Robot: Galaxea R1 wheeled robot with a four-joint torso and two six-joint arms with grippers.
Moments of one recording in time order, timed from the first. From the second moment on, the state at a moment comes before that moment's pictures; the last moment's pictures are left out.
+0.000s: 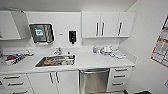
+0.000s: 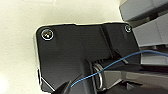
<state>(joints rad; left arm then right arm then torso) 1.51 2.74 -2.32 -0.09 -0.09 0.10 -1.55 2.84 -2.38 -0.03 0.10 0.02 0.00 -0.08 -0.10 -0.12</state>
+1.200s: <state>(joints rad) 1.51 2.74 -2.33 -0.09 -0.09 0.10 -1.56 2.84 -2.38 -0.03 0.10 0.02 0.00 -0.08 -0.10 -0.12</state>
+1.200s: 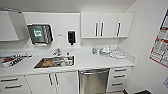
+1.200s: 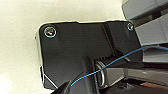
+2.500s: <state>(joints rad) 1.52 2.75 -2.32 -0.09 -0.09 0.10 -1.56 2.84 -2.38 -0.03 0.10 0.02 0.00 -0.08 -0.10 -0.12</state>
